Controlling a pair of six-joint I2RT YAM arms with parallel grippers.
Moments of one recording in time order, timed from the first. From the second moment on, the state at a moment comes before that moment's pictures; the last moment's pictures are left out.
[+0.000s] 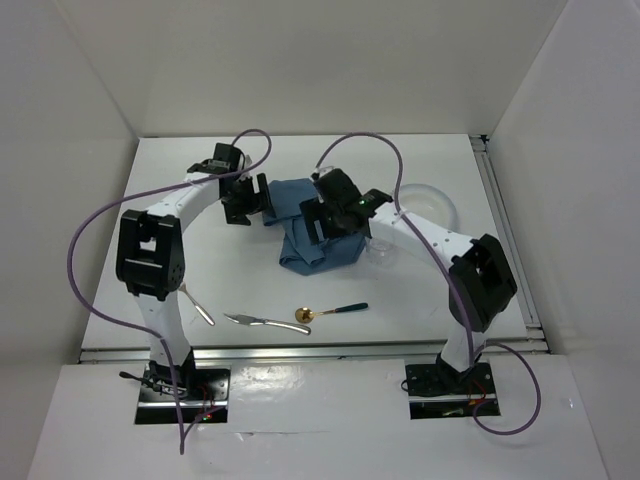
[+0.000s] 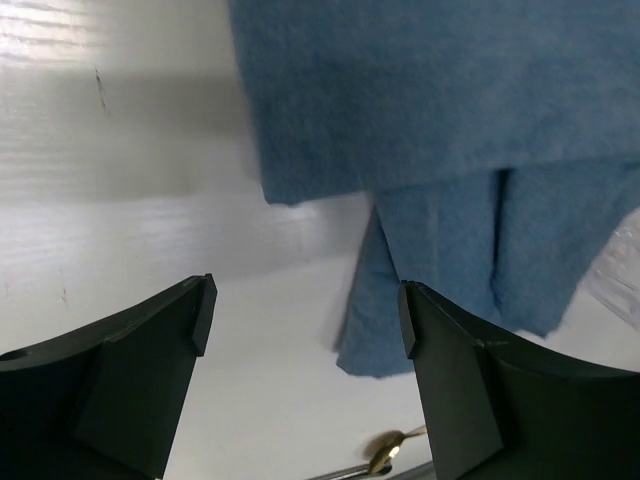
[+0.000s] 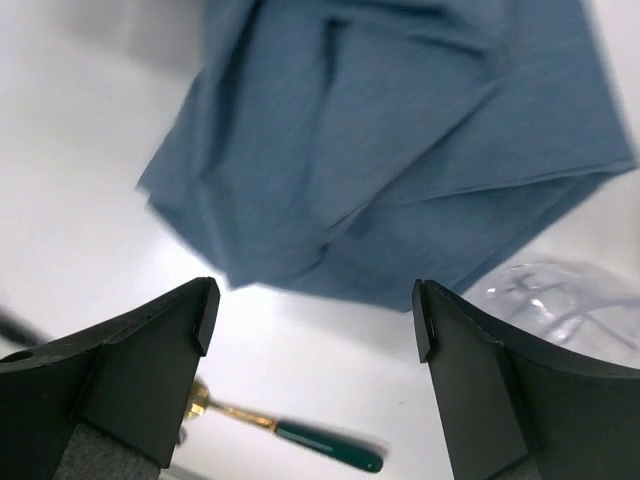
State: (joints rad) left arm -0.17 1.94 1.52 -0.66 0.27 -0.43; right arm 0.70 1.74 1.42 -0.57 0.14 0.31
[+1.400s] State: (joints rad) left arm -0.03 2.08 1.81 -0.73 0.41 -0.50; right arm 0.83 1.80 1.35 -0.41 0.26 0.14
